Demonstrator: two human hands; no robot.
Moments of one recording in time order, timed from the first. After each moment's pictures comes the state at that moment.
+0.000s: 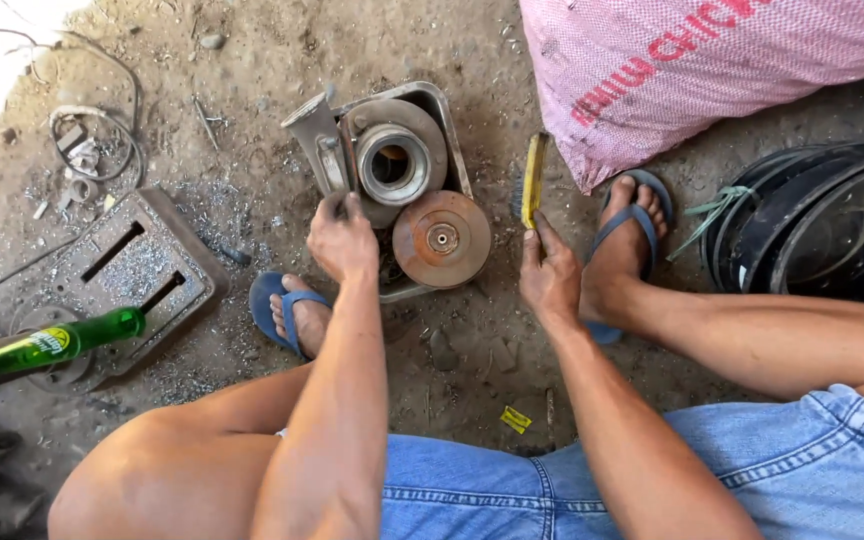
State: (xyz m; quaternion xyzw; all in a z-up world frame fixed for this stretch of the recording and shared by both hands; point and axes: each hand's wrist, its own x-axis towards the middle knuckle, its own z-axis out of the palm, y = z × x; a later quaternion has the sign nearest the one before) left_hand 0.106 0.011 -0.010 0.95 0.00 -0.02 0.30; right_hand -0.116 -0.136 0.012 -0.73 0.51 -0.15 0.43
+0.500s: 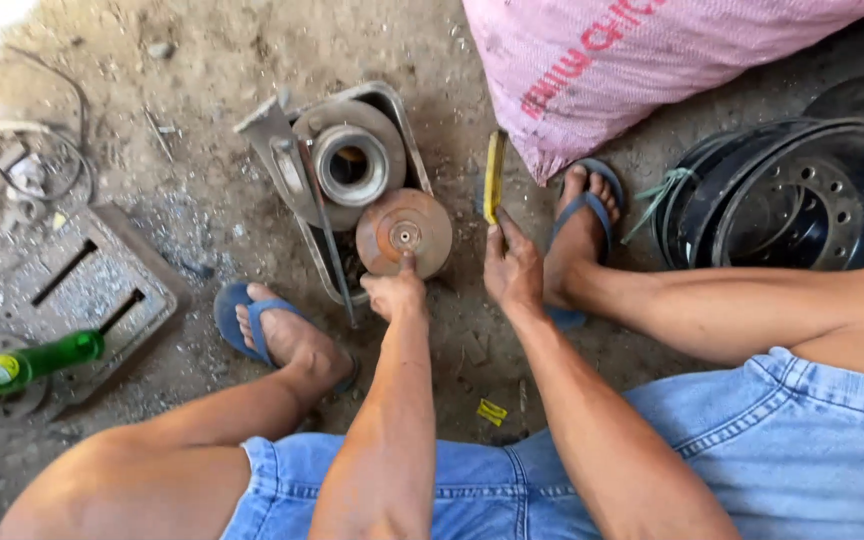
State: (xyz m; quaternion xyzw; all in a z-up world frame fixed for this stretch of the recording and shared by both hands) left_hand -0.019 -0.017 -0.049 0.89 0.25 -0.27 0.29; right_hand -0.121 -0.132 0.002 -0.72 0.53 -0.16 0.43
